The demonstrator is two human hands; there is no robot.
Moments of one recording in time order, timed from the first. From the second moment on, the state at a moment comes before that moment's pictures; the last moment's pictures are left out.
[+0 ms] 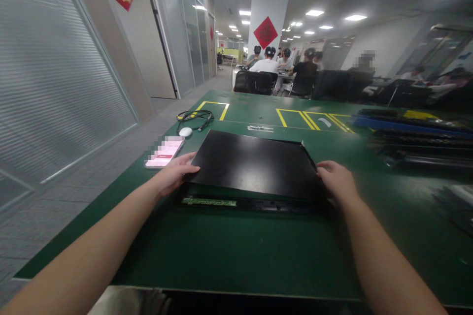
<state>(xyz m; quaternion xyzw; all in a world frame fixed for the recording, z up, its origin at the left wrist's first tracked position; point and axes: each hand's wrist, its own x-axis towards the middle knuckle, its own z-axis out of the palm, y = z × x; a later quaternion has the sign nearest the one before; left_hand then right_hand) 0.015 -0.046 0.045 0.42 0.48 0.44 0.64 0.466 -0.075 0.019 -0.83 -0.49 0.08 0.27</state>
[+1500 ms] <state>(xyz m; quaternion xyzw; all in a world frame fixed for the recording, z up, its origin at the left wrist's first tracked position) 0.017 -0.042 0.043 0.40 0.49 0.45 0.63 0.465 -0.080 0.024 -0.80 -0.54 0.05 0.26</state>
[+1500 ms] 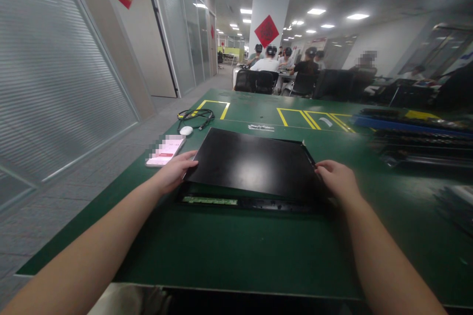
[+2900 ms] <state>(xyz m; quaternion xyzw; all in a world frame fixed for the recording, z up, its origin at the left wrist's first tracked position) 0.025 -0.042 0.041 0.41 0.50 0.47 0.61 0.483 -0.064 -0.002 -0.82 -0.50 0.15 0.24</state>
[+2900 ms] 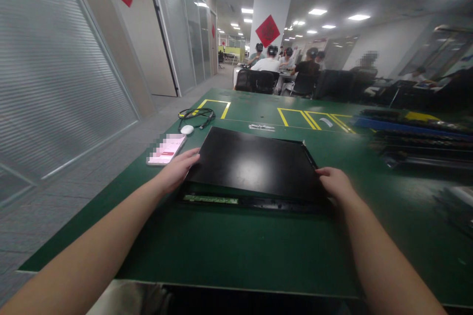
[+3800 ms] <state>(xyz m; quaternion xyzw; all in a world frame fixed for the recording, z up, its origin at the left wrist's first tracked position) -0.005 -0.019 0.006 0.69 0.59 0.32 0.28 0.484 -0.065 -0.002 -0.82 -0.49 0.16 0.24</state>
